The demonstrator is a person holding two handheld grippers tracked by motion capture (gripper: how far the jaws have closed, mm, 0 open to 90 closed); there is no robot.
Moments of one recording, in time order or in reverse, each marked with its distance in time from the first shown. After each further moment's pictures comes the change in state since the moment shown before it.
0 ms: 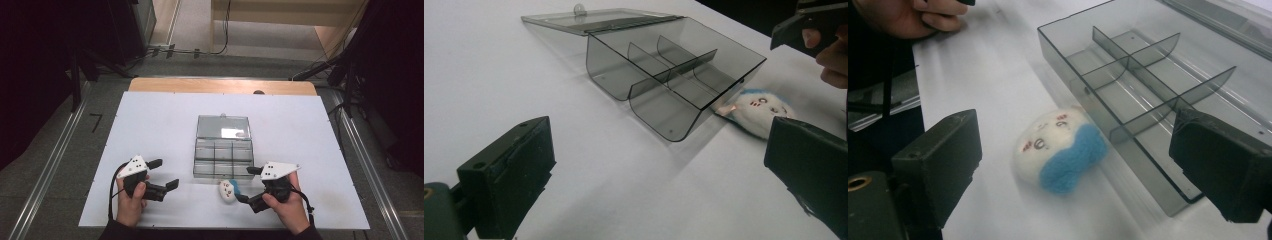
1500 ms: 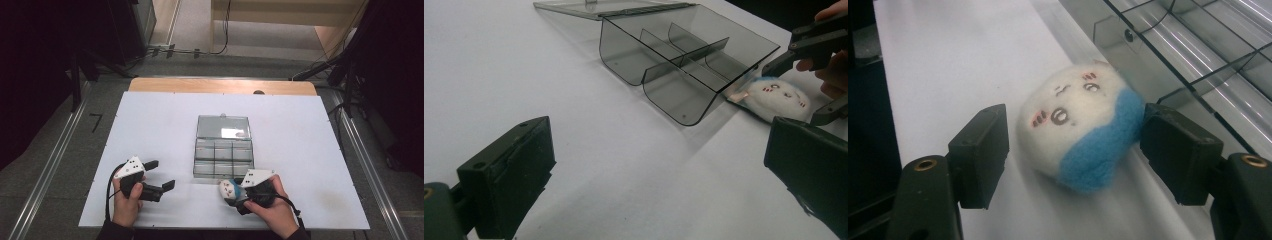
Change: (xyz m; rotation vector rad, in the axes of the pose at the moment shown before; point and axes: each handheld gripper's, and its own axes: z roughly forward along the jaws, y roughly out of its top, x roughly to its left) left arm 0.005 -0.006 -0.003 0.024 0.014 -0.004; right arm 0.014 -0.010 0.041 0.168 -0.045 -0.040
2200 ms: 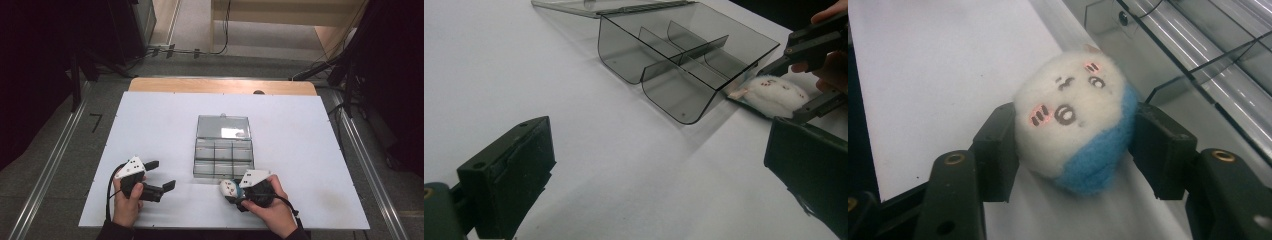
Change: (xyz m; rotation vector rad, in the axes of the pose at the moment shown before) left arm 0.000 0.000 0.001 0.006 -0.002 0.001; right arm -0.001 -0.001 0.005 0.031 -0.033 -0.022
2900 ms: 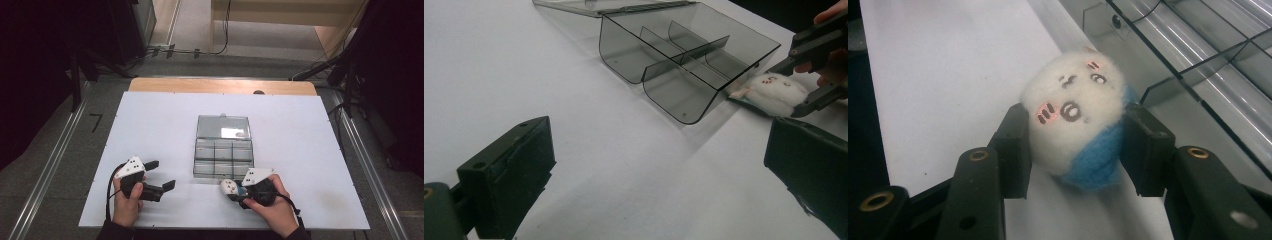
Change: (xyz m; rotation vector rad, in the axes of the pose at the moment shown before) left arm 0.001 0.000 0.000 0.003 0.003 -0.005; right arm -0.005 -0.001 -0.004 -0.008 0.031 0.017
